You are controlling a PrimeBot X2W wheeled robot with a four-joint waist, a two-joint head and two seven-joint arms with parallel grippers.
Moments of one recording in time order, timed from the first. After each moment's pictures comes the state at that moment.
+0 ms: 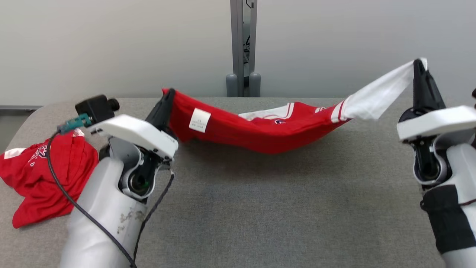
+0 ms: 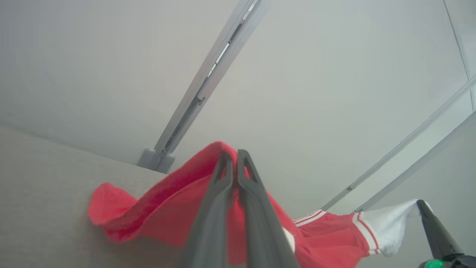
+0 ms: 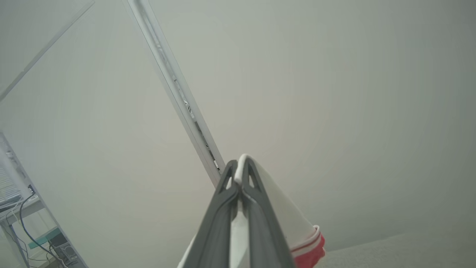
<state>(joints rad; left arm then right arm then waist) -0.59 0.06 -0.26 0.61 -0.93 -0.09 0.03 -0.61 -0.16 0.08 0.59 0.63 0.13 -0.25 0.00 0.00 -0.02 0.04</state>
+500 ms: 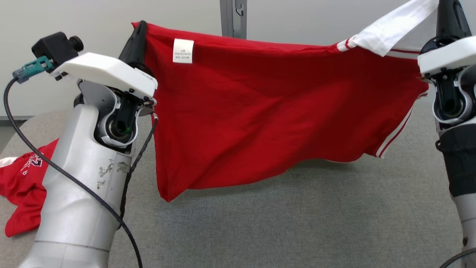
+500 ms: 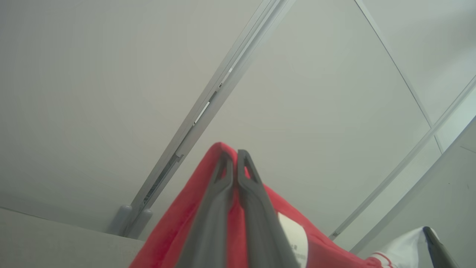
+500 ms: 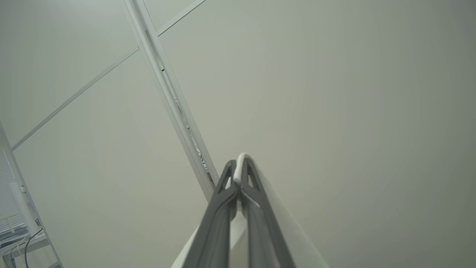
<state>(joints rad) -0.80 0.07 -0.19 0.57 -0.98 0.00 0.05 -0.90 -0.18 0.08 0.68 0.70 0.13 -0.18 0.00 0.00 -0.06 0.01</state>
